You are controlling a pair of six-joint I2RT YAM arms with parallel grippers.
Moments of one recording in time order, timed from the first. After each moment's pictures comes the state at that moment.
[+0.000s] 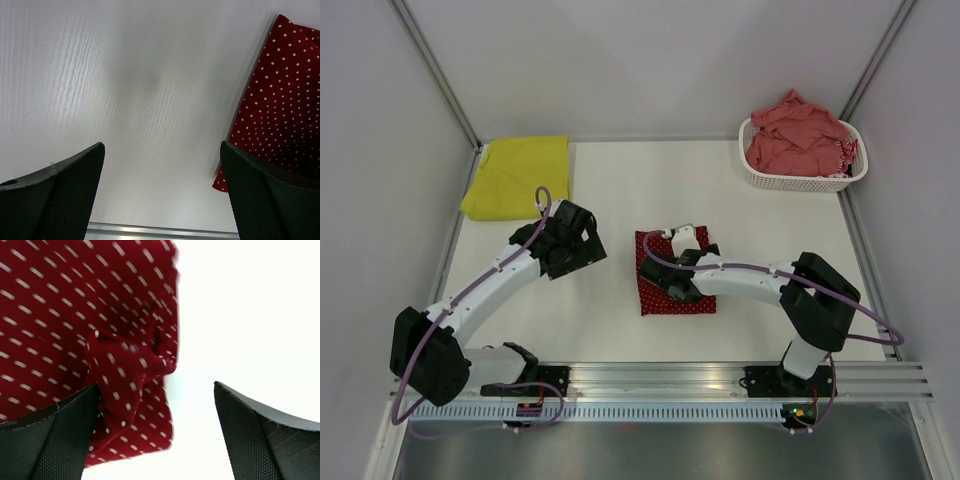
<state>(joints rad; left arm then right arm) -0.54 1.25 0.98 -0.80 -0.27 -0.86 1.01 1.73 1.11 -0.84 0.80 0.75</state>
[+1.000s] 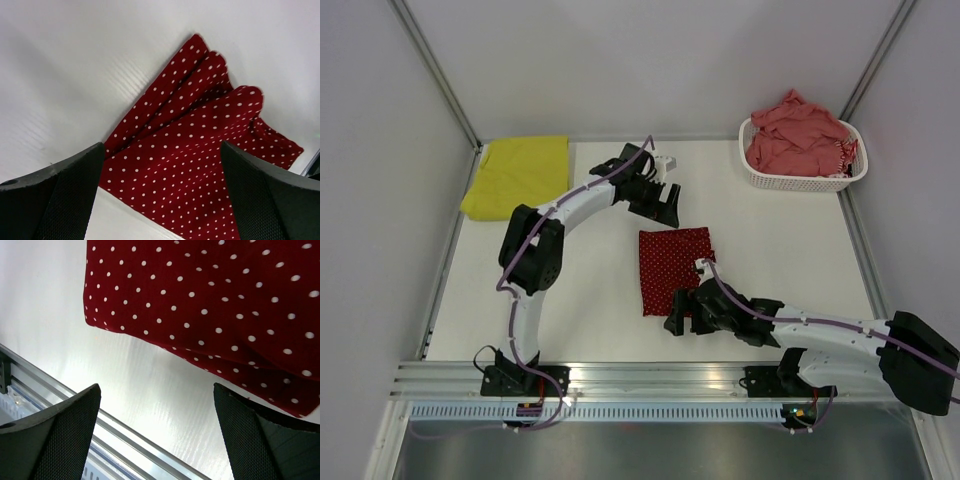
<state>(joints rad) -0.54 2.10 1.74 -0.53 0.46 -0.09 1.01 1.08 0.41 -0.13 0.09 0.85</state>
